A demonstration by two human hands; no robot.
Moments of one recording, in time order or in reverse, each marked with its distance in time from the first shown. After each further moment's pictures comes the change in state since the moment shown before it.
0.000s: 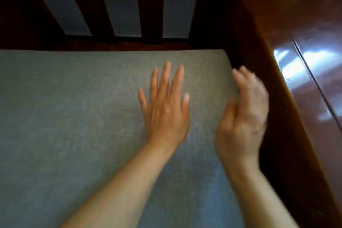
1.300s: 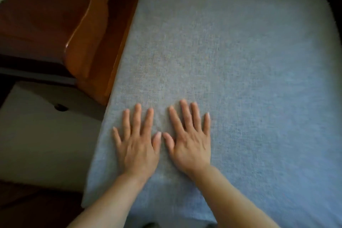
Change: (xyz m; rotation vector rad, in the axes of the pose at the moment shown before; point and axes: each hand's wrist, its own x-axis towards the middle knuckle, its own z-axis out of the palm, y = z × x) left_hand -0.381 -0.284 -0.183 0.211 -0.093 -0.322; right_hand -0.376 -0.261 0.064 -0.147 -0.605 -0.309
